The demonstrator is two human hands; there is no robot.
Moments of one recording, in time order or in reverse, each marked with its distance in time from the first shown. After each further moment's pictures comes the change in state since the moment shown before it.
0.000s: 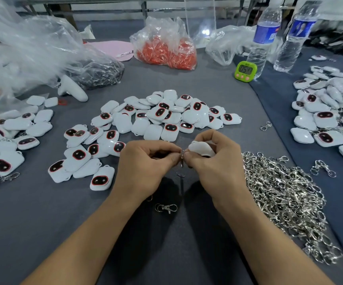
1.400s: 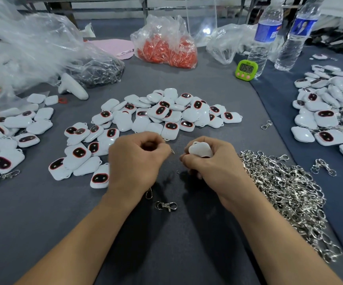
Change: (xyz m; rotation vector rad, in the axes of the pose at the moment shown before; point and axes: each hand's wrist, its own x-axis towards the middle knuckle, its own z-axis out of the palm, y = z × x) left_hand 0.002 0.000 -0.003 0.238 0.240 -0.026; right_hand 0.004 -0.001 -0.009 0.038 -0.248 0.146
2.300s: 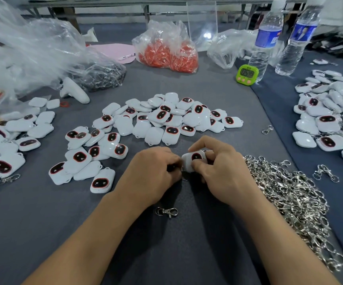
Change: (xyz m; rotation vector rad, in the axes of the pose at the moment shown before) left_hand 0.004 -0.006 0.006 0.351 -0.448 0.368; right_hand 0.007 0.003 -0.014 -0.450 0.021 -0.118
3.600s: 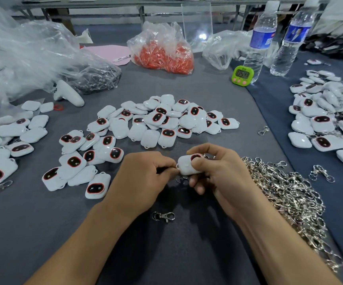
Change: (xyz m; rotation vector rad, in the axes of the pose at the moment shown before) left_hand -0.008 -0.003 -0.006 -0.150 0.072 -0.036; right_hand -0.001 -0.004 0.003 0.796 -0.088 0.250
